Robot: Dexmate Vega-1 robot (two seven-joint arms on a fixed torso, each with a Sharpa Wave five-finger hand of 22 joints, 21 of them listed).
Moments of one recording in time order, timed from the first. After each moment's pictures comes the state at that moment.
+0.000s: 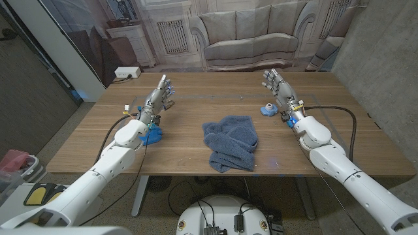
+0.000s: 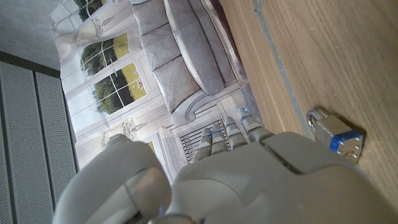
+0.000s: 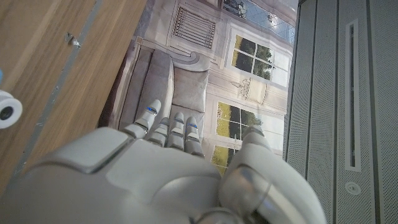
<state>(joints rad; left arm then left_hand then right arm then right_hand) 0.95 0.62 0.32 -1.46 -0.64 -0.31 -0.01 0.51 0.06 -0.17 0.12 0.34 0.03 0.04 0.20 0.18 0.04 -0.02 0.20 0.18 -0.02 -0.01 0.19 0.18 -0.02 -0.03 0.32 0.17 -0.98 -0.61 -0.34 -1.59 0.59 0.38 0.03 0.29 0.07 0.23 -0.02 0.18 0.19 0.03 0.20 0.19 0.18 0.06 0.23 0.19 0.04 0.00 0.21 0.18 0.06 -0.04 0.52 0.17</state>
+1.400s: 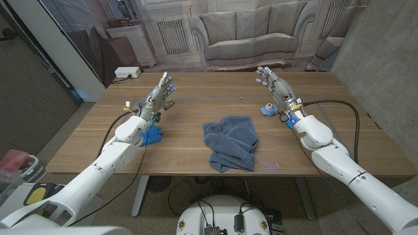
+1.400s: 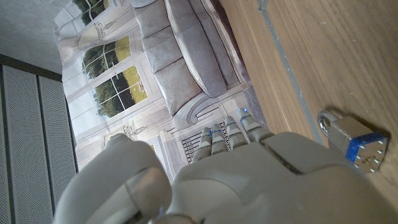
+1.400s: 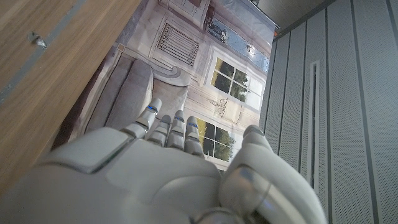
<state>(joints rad) 0.90 0.61 0.33 -1.42 -0.64 -0.29 -0.05 0.52 0.07 -0.17 0.12 0.34 0.03 0.04 0.20 0.18 0.05 -0.02 0.20 0.18 -0.02 -0.01 0.19 0.18 -0.02 -0.03 0.31 0.17 -1.02 -0.66 -0.34 -1.67 0.48 0.45 0.03 0.29 0.07 0.23 -0.03 0.18 0.20 0.03 0.20 0.19 0.20 0.06 0.24 0.19 0.06 0.00 0.21 0.18 0.08 -0.04 0.51 0.17</state>
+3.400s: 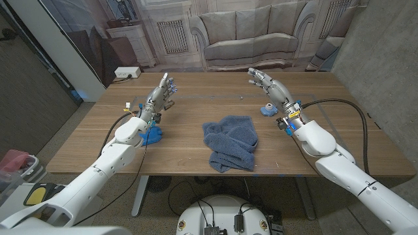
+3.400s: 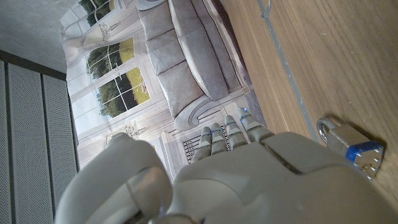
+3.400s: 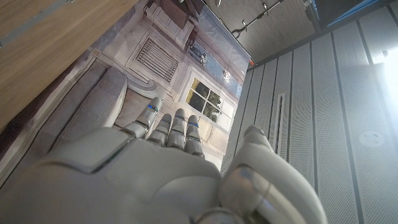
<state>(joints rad) 0.92 0.61 0.33 -1.44 -0.67 -0.30 -0.06 0.53 0.08 -0.18 0.11 0.34 0.05 0.05 0.20 0.18 0.07 -0.02 0.20 0.18 -0.01 -0.01 0.19 0.18 0.00 -0.03 0.28 0.17 -1.12 -0.71 -0.33 -1.81 0.30 0.51 -0.01 0.29 0.07 0.22 -0.03 0.18 0.21 0.02 0.20 0.19 0.22 0.06 0.24 0.19 0.08 -0.01 0.21 0.18 0.09 -0.04 0.49 0.17</state>
